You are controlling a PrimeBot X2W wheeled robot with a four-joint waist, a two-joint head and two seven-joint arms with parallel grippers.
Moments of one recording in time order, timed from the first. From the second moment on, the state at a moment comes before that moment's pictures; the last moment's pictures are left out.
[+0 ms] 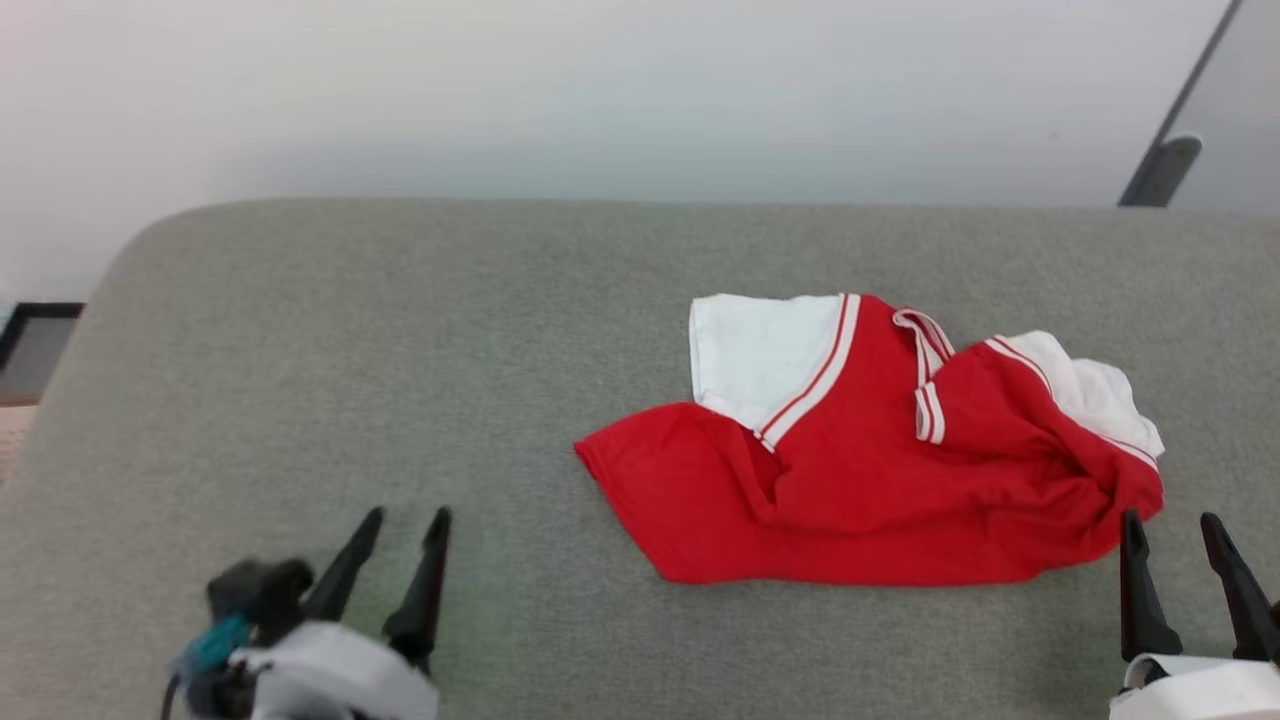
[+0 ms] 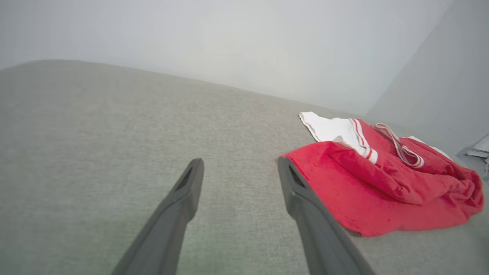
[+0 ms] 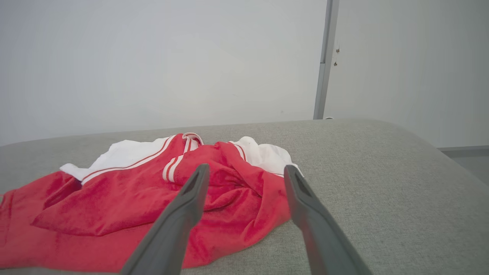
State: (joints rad) left arm -0.20 0.41 -0.43 0.33 -0.76 -0.01 -0.26; right arm -0.01 -0.14 -0.13 0.20 0.23 0.13 -0.26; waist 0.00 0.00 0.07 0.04
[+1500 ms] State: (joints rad) left arm -0.89 0.38 -0.45 0.62 -0.64 -0.13 0.43; right arm -0.18 -0.07 -0.06 0.11 0.27 0.13 -0.26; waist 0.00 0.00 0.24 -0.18
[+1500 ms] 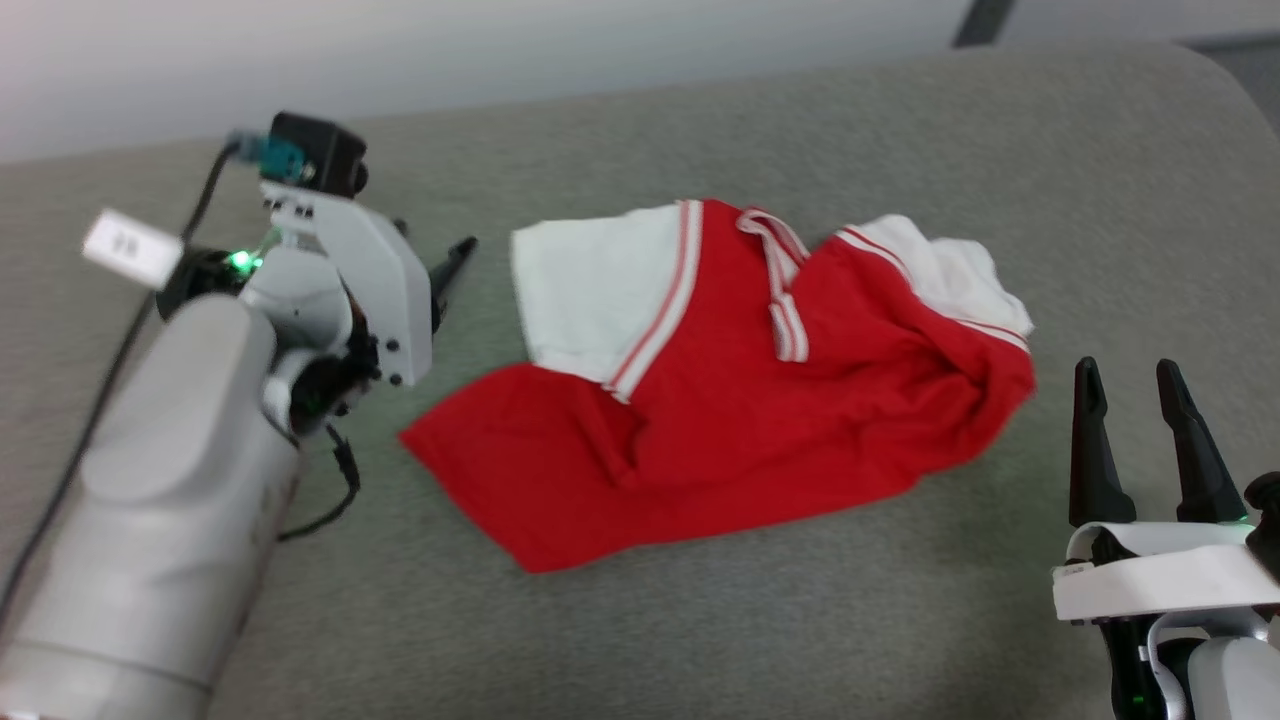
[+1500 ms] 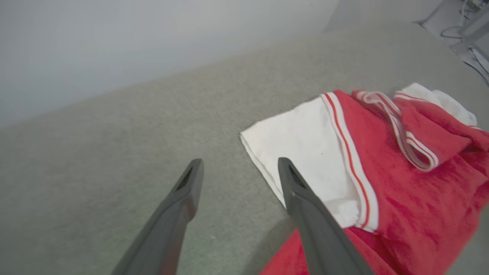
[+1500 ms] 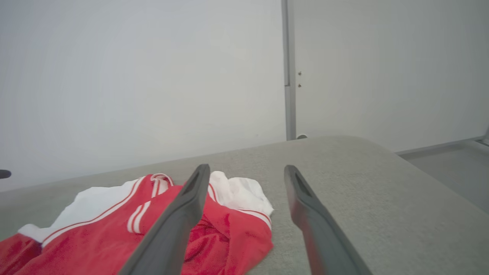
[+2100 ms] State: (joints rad) left arm -1.10 0.41 -0.51 0.81 -0.89 -0.13 0.90; right arm -0.24 -0.05 -0.04 0.11 0.33 0.13 -0.26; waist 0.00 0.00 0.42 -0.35
